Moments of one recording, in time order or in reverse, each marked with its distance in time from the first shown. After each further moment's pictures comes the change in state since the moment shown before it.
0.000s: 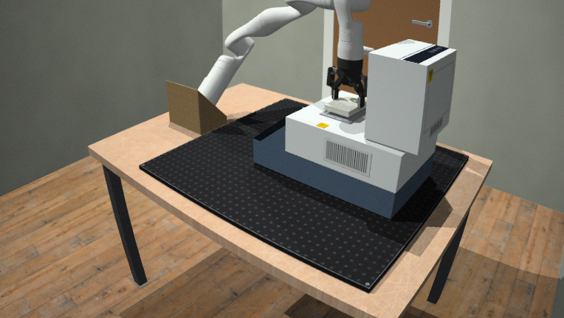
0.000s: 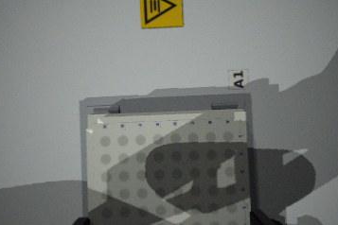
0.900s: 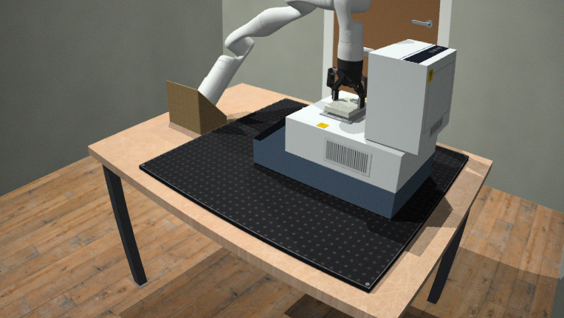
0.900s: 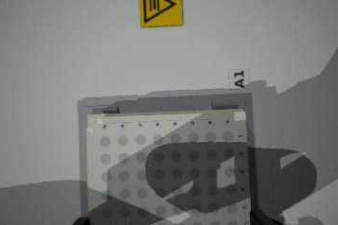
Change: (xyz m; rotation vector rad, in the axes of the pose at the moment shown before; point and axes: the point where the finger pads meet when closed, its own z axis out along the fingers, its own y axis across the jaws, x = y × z) arm 0.000 0.000 0.003 0.000 0.000 0.000
